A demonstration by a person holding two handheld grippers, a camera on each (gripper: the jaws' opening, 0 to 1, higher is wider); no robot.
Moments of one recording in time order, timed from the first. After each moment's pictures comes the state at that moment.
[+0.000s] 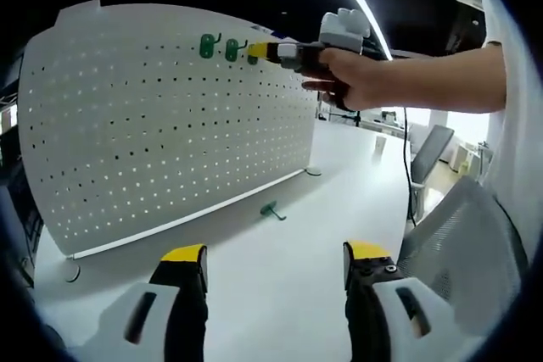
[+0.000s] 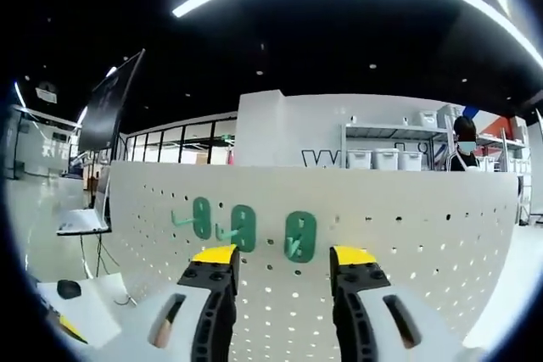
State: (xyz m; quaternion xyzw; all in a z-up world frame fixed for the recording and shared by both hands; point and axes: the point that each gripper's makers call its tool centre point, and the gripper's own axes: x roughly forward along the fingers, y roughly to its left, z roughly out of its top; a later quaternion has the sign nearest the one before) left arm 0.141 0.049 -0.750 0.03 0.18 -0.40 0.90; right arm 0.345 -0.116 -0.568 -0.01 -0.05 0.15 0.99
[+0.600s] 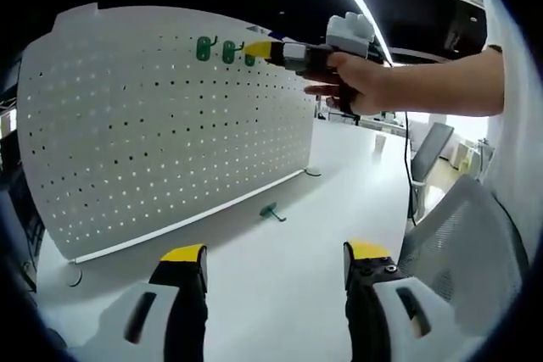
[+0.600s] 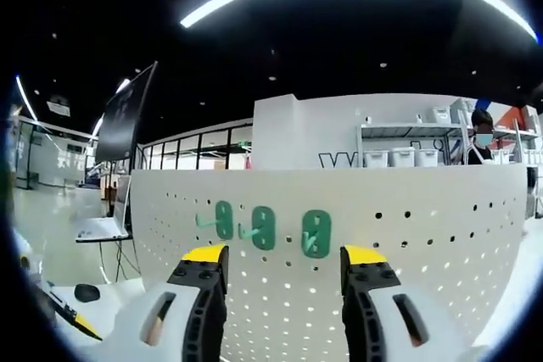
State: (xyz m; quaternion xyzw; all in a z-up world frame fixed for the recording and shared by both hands) left arm 0.142 0.048 -0.746 0.04 0.18 -0.40 0.90; right arm 0.324 -0.106 -0.563 0.01 -0.07 0.22 0.97
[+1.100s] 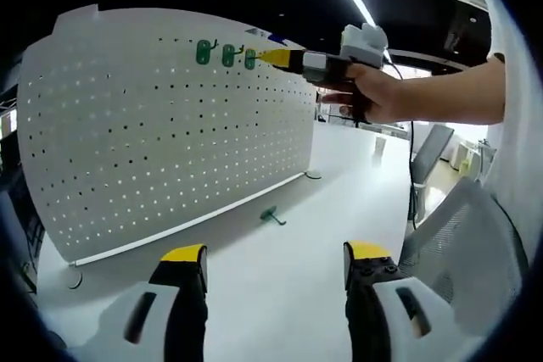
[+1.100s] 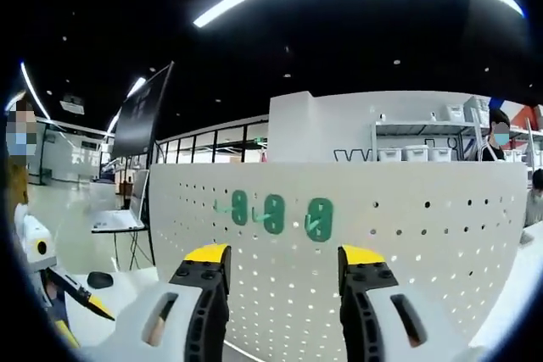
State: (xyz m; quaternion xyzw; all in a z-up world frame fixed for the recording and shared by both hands) left arm 0.144 0.046 -0.743 0.04 0.17 -0.40 0.90; right arm 0.299 -0.116 -0.576 -0.02 -0.06 0.24 0.97
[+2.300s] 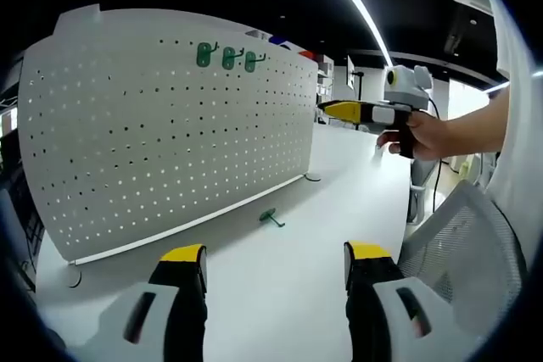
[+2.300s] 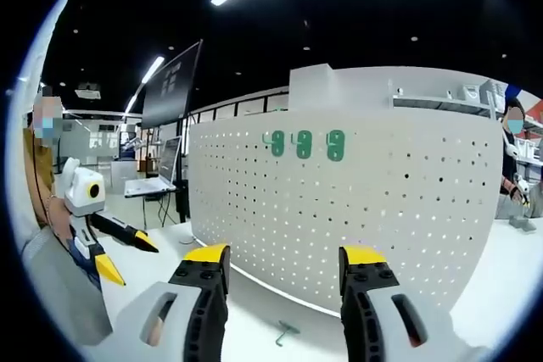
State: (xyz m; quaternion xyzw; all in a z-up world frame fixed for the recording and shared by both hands) left arm 0.142 0.045 -0.740 0.03 0.17 -0.40 0.90; right arm 0.210 -0.135 -0.649 -0.04 0.02 0.29 0.96
